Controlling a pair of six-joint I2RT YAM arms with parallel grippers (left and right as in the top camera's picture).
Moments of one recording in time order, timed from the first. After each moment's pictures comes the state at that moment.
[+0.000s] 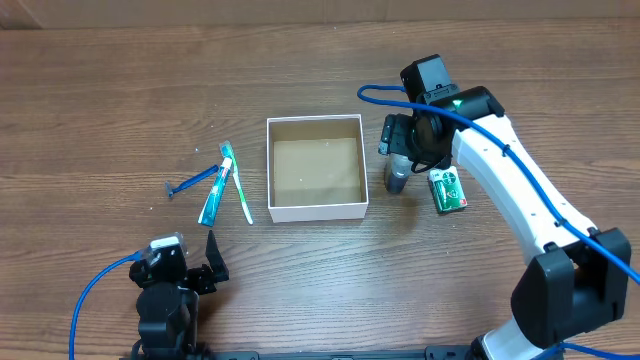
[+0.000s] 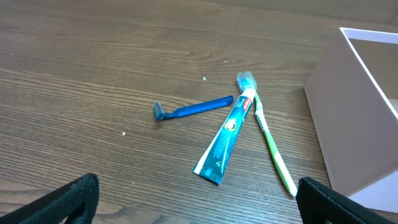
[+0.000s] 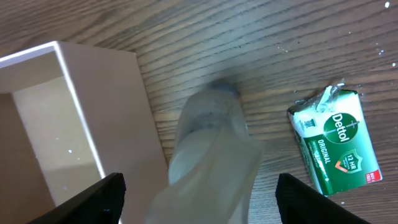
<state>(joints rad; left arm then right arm) -0.02 0.02 0.15 -0.55 -0.16 -0.15 0.33 1.77 1.50 -1.02 -0.01 0.56</state>
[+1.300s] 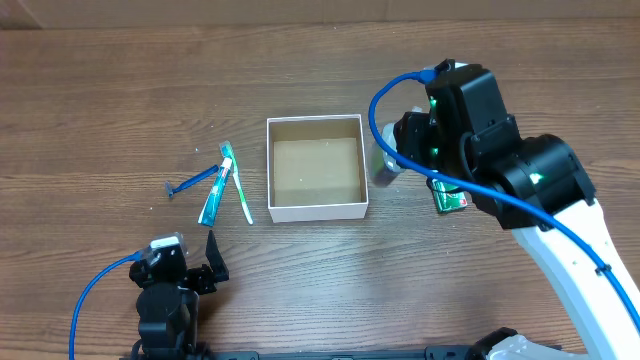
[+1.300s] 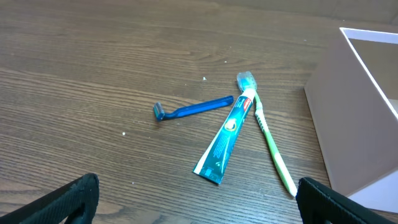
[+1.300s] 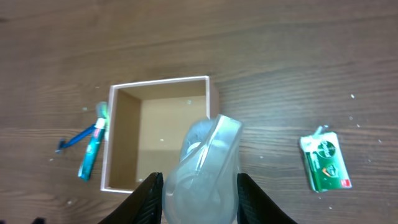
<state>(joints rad) -0.02 0.02 0.15 -0.55 -0.16 -0.15 0.50 1.38 1.62 -1.11 0.08 0.51</state>
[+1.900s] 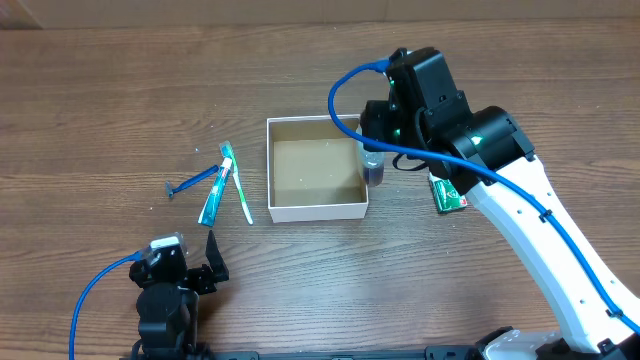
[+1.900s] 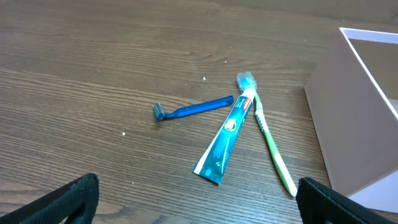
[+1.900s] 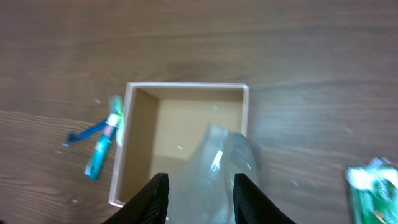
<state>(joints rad) -0.02 0.02 0.15 -0.55 -0.16 -0.15 0.51 1.54 1.62 -0.95 -0.02 0.46</state>
